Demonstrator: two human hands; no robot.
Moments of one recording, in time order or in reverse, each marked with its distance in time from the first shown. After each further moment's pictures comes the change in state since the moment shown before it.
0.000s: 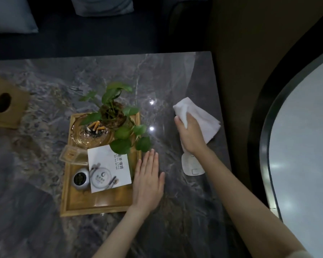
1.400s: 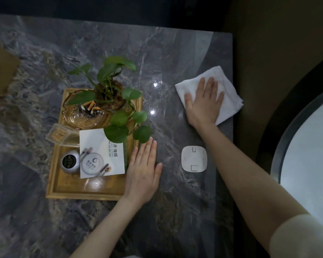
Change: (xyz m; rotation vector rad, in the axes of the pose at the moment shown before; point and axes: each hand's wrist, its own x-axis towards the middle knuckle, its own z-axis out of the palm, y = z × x) left_hand 0.003 0.000 0.002 -0.081 0.050 -0.016; right_hand 0.070 0.039 -0.003 -0.885 0.132 0.046
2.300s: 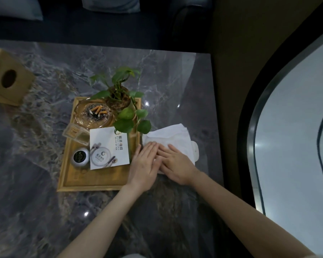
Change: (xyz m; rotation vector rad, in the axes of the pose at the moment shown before) left_hand -0.009 -0.002 -0.013 -0.306 0.010 0.095; right_hand -0.166 -0.005 -0.006 0.182 -0.415 -0.754
